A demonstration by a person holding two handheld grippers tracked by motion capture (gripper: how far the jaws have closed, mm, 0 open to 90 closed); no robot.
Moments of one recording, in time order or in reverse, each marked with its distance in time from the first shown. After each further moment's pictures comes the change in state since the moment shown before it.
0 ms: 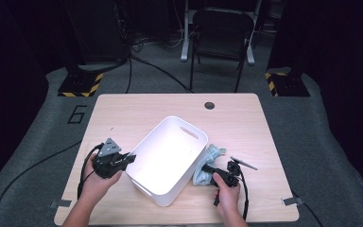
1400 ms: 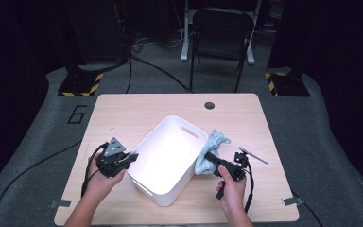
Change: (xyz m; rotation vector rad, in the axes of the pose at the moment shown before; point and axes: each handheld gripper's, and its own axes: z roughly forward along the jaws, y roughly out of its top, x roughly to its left) left arm -0.004 0.003 0.010 0.009 0.023 0.033; right arm 0.056 0.018 -0.034 -0.142 0.153 -0.119
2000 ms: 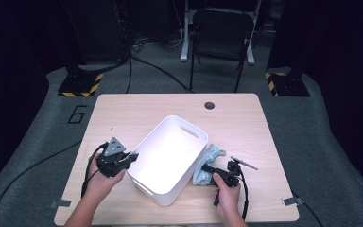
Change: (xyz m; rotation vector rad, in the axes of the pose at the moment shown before) left arm 0.001 0.000 0.000 0.004 -0.001 -0.008; right arm -0.049 -0.028 0.019 0.139 -0.145 0.109
